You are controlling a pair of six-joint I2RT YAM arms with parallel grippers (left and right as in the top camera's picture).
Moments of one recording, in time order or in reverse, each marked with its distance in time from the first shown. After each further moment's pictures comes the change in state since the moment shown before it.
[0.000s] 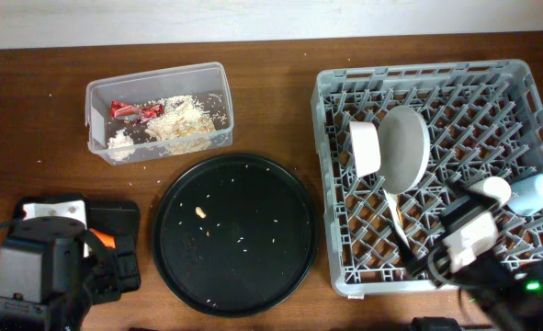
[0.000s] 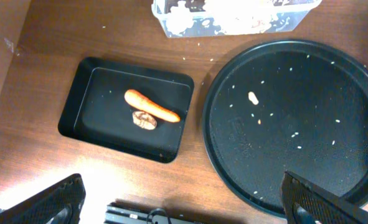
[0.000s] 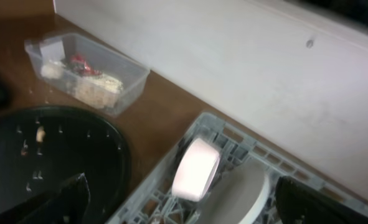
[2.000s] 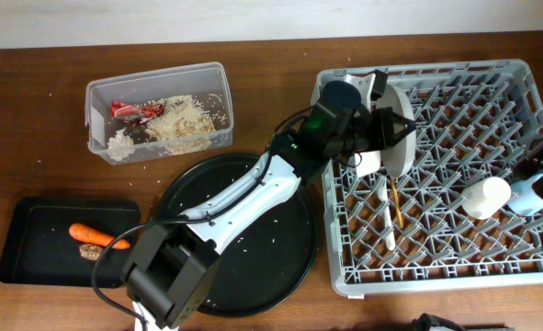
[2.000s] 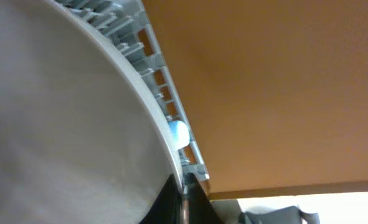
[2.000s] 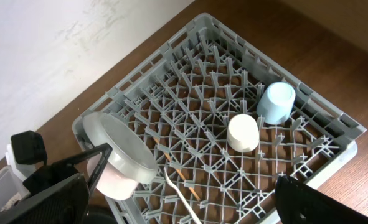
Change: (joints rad) left arm -0.580 1.072 -0.041 1.800 0.819 -0.734; right arm -0.314 0.732 1.070 -0.721 0.499 0.835
